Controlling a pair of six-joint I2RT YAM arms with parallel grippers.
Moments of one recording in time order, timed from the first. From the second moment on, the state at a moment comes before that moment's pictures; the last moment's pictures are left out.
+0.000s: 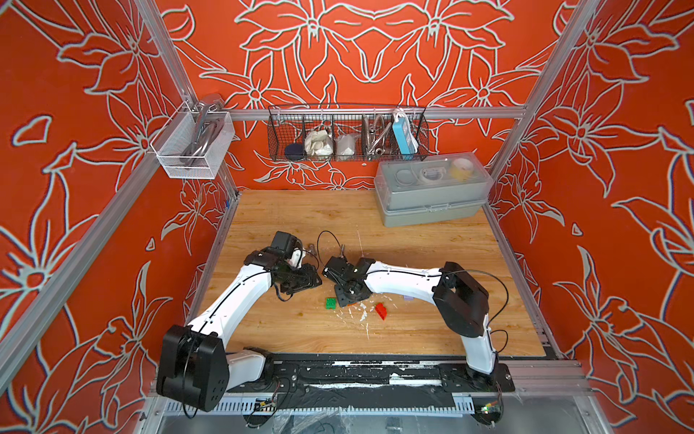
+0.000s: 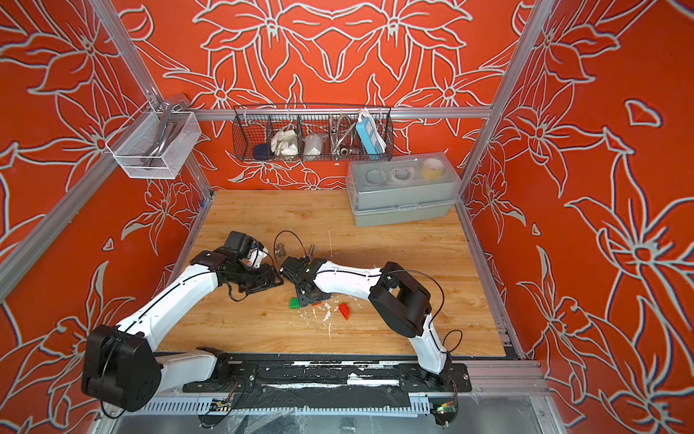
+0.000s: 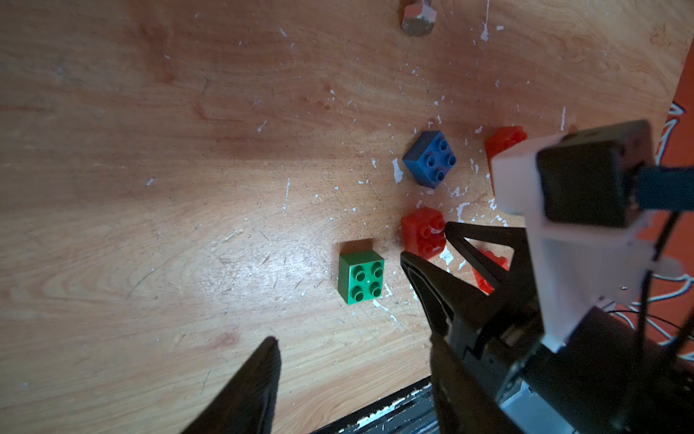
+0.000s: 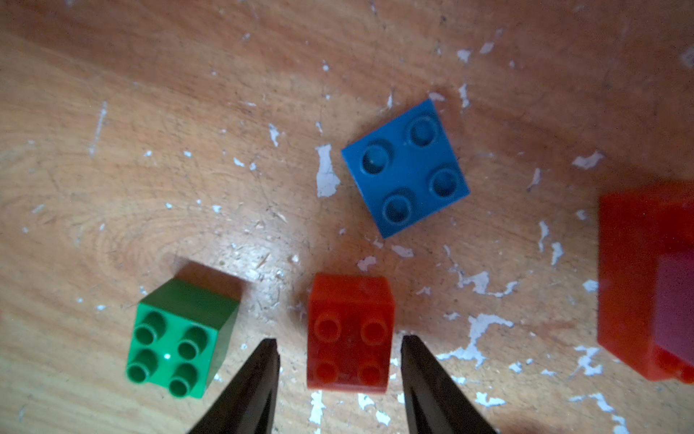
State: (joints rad) left arm -0.19 1.25 0.89 -0.85 0.39 -0.42; right arm 1.08 2.03 1.48 -0.79 0.13 0.69
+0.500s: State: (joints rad) left arm -0.19 1.25 0.89 -0.84 0.40 -0.42; right arm 1.08 2.04 1.48 -0.81 0.13 0.67
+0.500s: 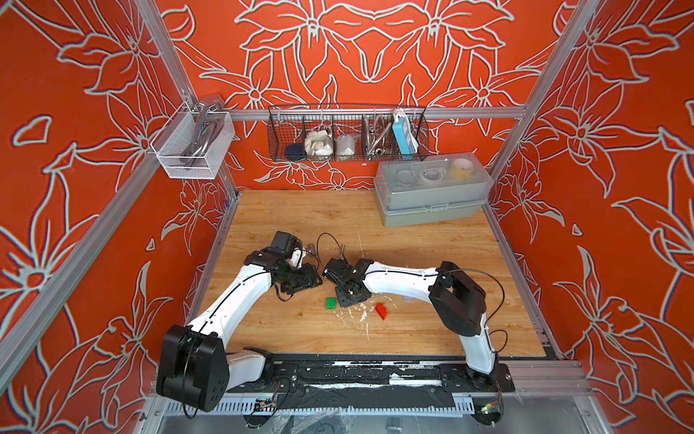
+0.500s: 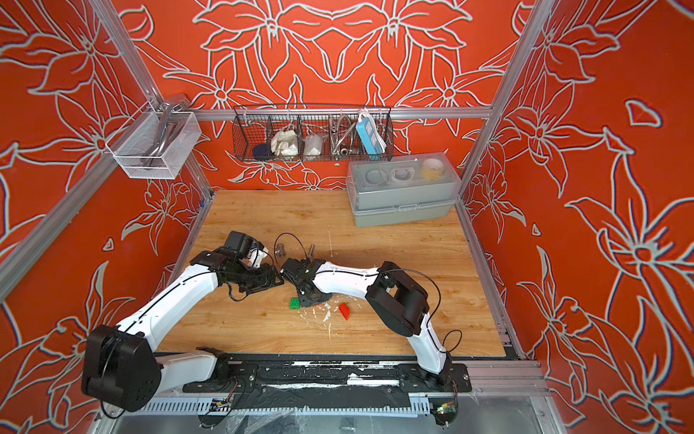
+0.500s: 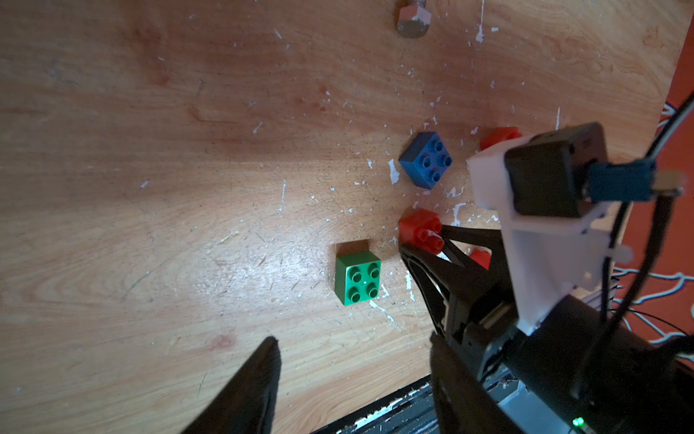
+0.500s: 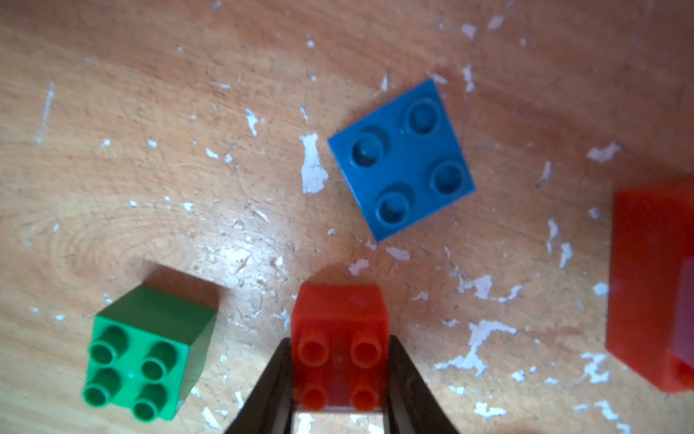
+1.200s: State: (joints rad) left arm -0.36 1.39 1.02 -0.78 0.42 -0.49; right arm 0.75 1.62 1.43 -1.03 -0.04 0.21
